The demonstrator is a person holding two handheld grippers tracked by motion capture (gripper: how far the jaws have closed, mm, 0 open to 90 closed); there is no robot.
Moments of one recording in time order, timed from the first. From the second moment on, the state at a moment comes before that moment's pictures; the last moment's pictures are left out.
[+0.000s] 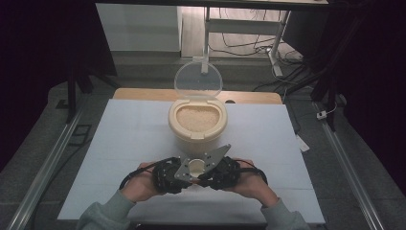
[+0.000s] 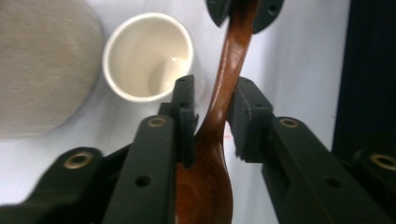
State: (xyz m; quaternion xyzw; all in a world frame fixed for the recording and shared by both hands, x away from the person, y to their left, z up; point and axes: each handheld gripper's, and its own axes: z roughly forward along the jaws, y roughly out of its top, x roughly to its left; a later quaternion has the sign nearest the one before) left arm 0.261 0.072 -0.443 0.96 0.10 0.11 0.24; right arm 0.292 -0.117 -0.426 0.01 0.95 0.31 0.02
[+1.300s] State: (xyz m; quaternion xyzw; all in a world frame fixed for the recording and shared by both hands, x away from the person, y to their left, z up) left arm 0.271 0.100 -0.435 0.91 0.20 0.18 0.32; right arm 0.295 -0.175 -0.420 0.21 0.82 0.52 0.12
